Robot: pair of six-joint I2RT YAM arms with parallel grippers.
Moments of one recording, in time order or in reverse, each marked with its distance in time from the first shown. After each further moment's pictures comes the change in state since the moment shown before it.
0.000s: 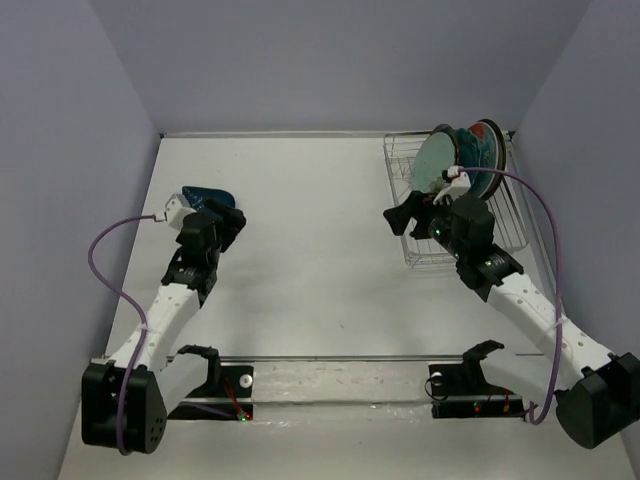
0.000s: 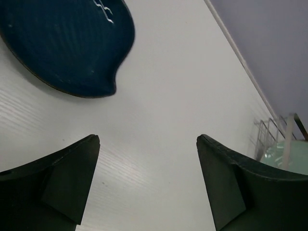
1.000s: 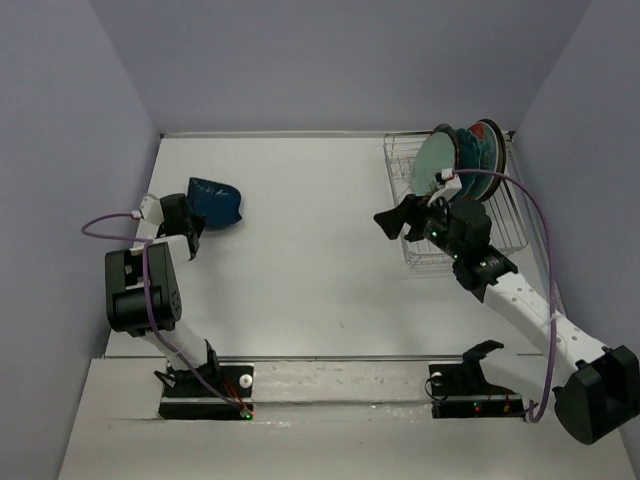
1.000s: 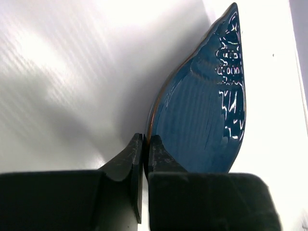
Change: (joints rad) left arm 0.349 0.684 0.197 0.273 0.021 -0.027; right arm 0.005 0.014 -0.052 0.118 -0.170 0.034
